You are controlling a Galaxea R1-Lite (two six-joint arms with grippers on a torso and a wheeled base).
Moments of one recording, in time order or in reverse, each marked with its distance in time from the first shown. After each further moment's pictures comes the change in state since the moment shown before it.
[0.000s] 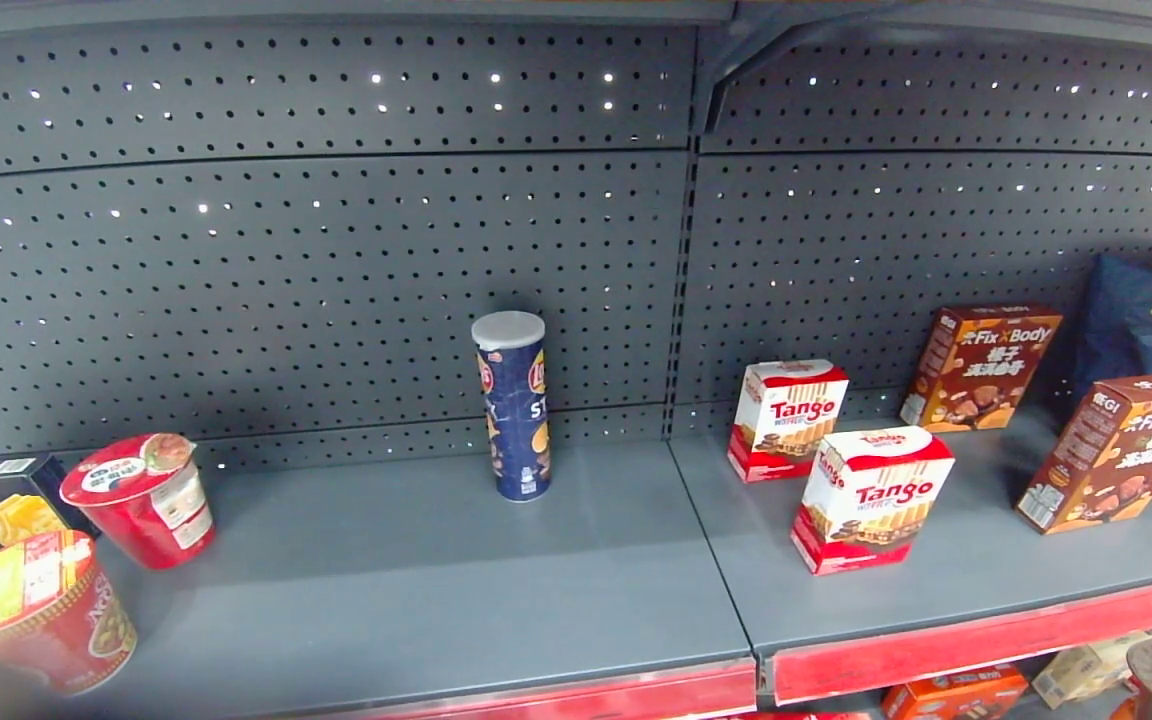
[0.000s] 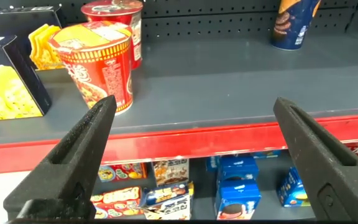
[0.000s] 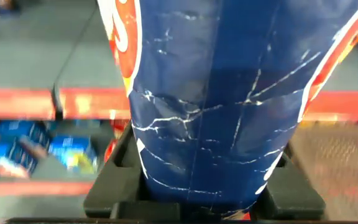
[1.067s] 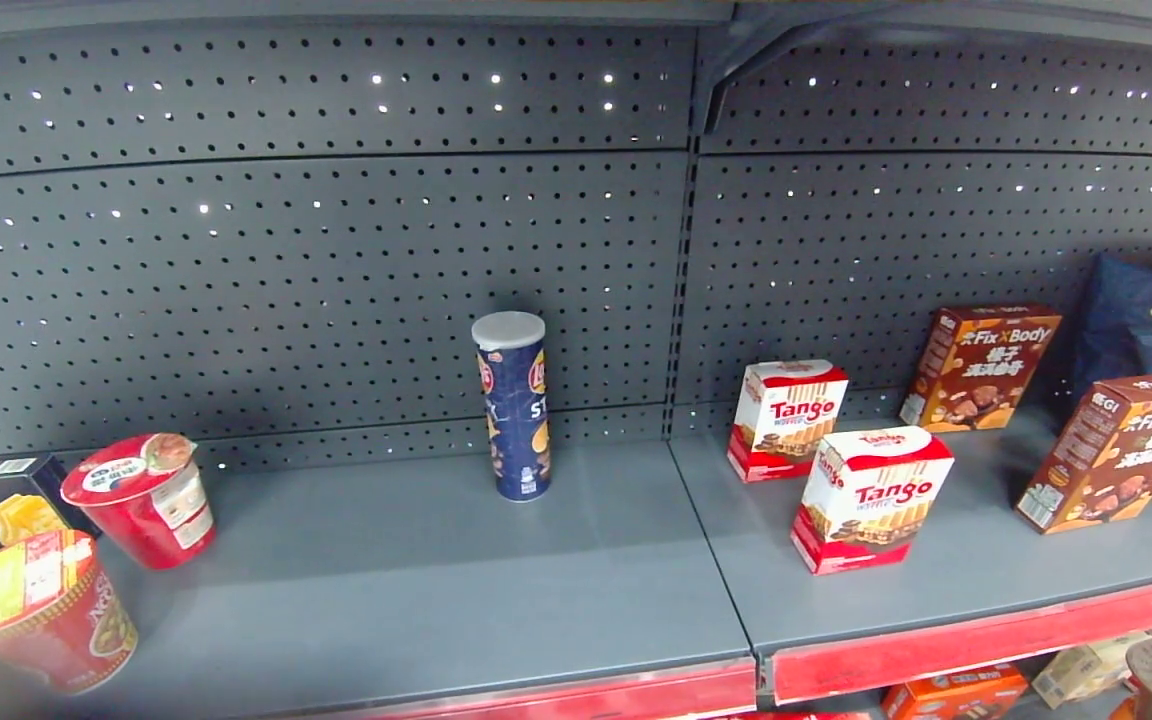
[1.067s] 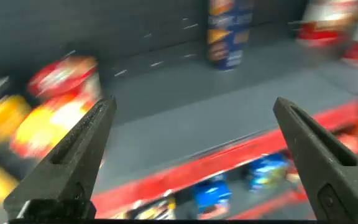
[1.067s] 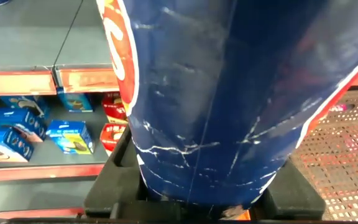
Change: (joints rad) left arm -0.054 0.381 -0.405 0.090 -0.221 0.060; right arm -0.070 -0.237 -0.259 0.524 -0.004 -0.013
